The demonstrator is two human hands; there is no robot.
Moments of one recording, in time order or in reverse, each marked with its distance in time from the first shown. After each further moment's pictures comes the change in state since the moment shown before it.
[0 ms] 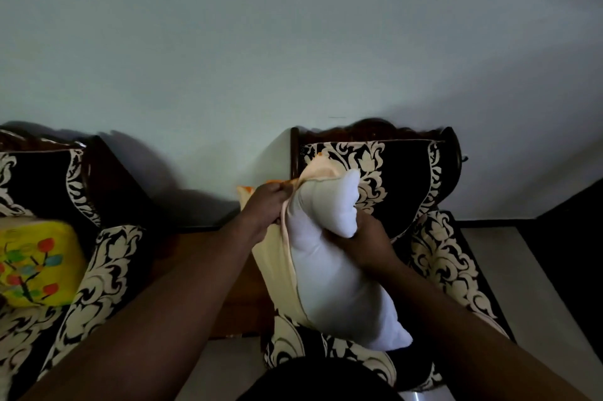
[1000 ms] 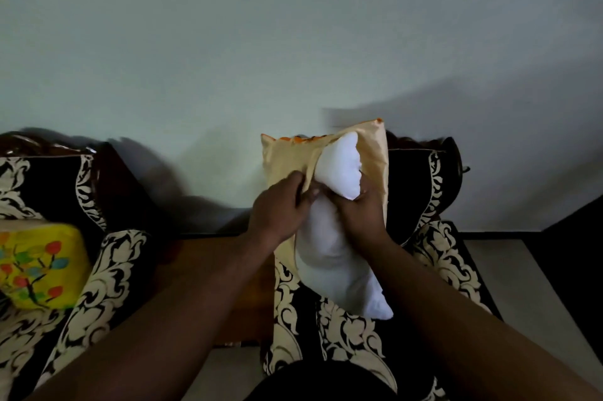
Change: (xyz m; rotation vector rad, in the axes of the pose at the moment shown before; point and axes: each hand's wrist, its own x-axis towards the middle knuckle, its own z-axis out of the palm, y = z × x) left_hand -0.043 0.030 0.020 0.787 0.245 0.675; right_hand 0.040 -0.043 -0.010 0.407 0.265 -0.146
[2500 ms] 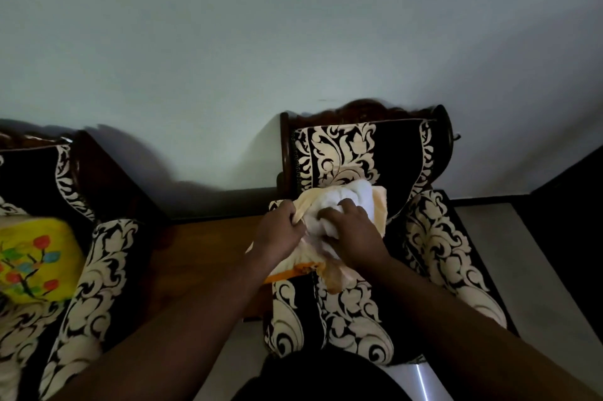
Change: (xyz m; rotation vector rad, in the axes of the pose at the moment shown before) left_hand -0.055 -0.022 0.062 -0.138 -0.358 -0.368; right_hand -0.061 0.058 -0.021 -0.917 -0.417 -0.080
